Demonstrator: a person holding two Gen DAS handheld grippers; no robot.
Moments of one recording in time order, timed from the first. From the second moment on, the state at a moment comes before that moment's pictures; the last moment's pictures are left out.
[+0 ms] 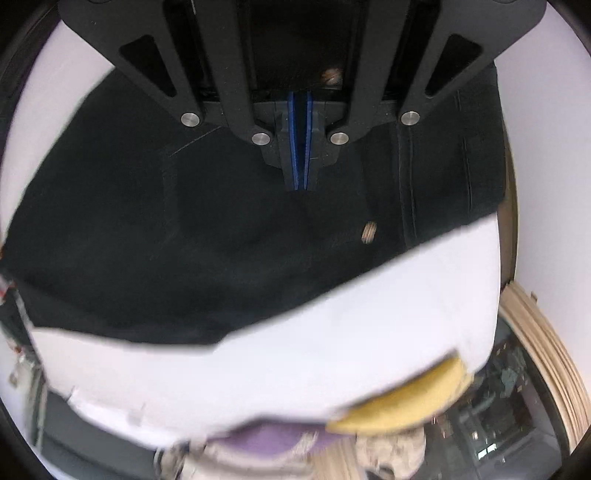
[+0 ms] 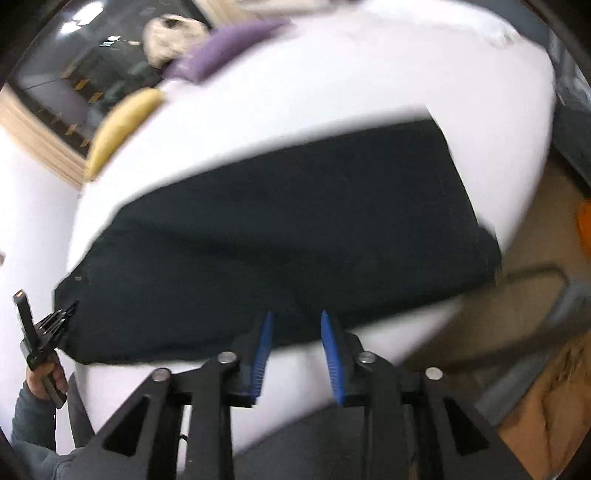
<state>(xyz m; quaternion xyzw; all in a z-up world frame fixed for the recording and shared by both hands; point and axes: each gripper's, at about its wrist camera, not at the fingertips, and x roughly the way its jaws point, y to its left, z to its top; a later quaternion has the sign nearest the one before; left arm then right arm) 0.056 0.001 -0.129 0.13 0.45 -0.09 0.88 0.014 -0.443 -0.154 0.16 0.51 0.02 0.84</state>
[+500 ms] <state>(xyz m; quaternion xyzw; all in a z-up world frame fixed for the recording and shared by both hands) 0.023 -0.095 -0.176 0.18 0.49 -0.21 0.83 0.011 -0.322 -0.210 -0.07 0.62 0.07 0.78</state>
